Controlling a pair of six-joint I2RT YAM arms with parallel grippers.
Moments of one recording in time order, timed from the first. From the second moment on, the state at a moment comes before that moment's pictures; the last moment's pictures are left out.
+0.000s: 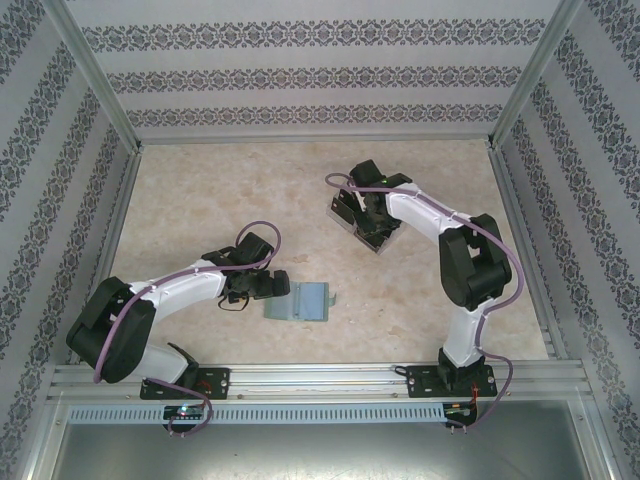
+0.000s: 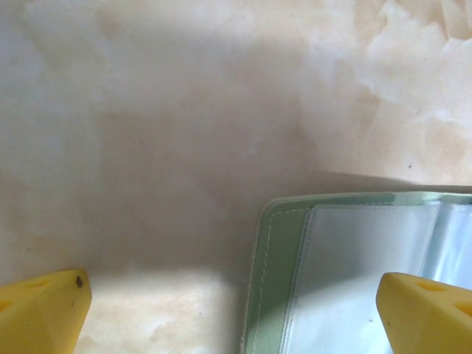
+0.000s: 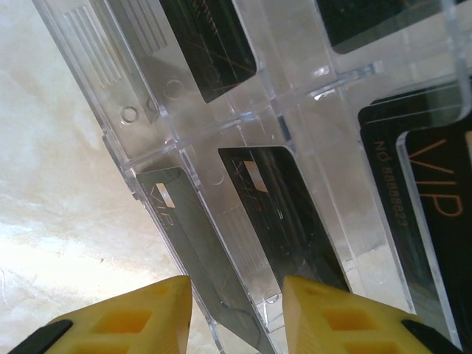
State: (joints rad) left arm -0.56 1.42 0.70 -0.50 0.07 -0.72; right arm 0.43 1.90 1.43 -0.84 0.14 0.05
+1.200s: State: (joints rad) left arm -0.56 1.42 0.70 -0.50 0.07 -0.72; right arm 0.45 1.93 1.44 -0.87 0.15 0.00
